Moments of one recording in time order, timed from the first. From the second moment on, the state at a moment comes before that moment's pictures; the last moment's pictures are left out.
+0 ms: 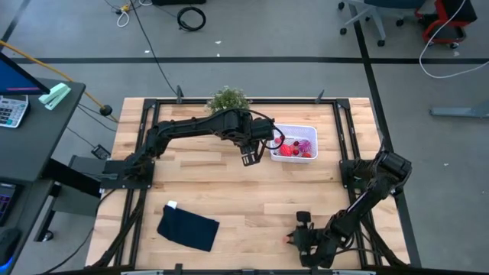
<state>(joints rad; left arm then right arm) 0.06 2.17 2.35 -1.43 -0.28 -0.14 0.94 1.85 0.85 0.00 0.57 0.80</state>
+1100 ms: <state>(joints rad) 0.06 2.17 2.35 -1.42 -0.28 -0.12 0.33 0.97 0.65 -0.91 0.96 0.89</state>
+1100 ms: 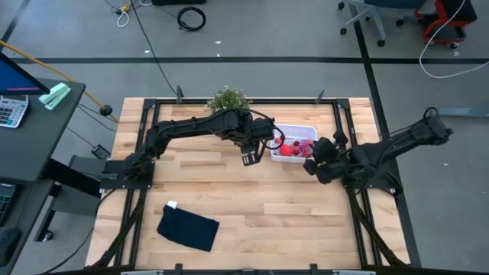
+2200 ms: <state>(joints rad) 0.06 2.15 2.35 -1.57 -0.28 -0.17 -0.02 0.96 0.95 -0.94 0.33 0.58</state>
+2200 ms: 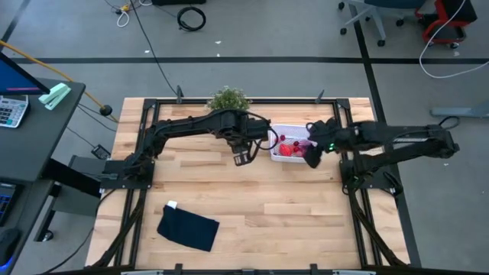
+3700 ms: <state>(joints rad) -0.09 1.20 2.31 -1.57 -0.32 -0.36 0.32 0.65 0.68 -0.40 -0.12 0.30</state>
